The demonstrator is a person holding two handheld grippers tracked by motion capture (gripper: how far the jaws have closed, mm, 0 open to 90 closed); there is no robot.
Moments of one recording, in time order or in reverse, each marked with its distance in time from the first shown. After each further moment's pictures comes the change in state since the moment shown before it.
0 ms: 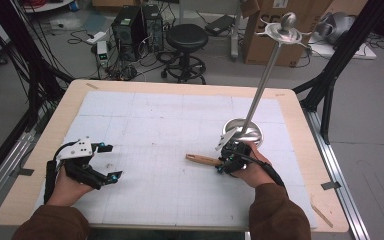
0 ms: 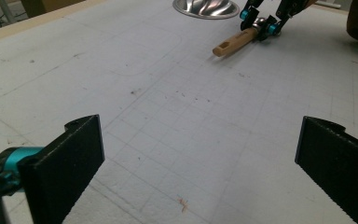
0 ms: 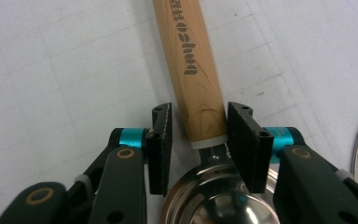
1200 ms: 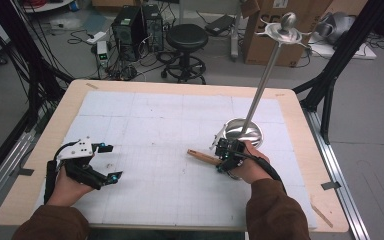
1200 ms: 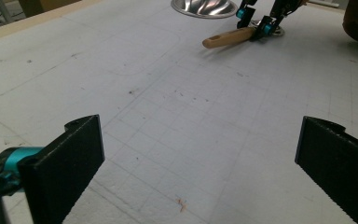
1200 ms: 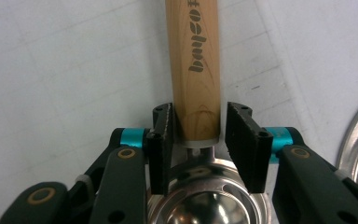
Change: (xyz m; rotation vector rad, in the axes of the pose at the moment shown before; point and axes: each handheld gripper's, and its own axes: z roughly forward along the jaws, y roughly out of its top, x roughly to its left) left arm 0.000 0.000 0.000 0.002 -0.007 0.002; right arm 0.000 0.019 0.003 0.165 -0.034 -0.024
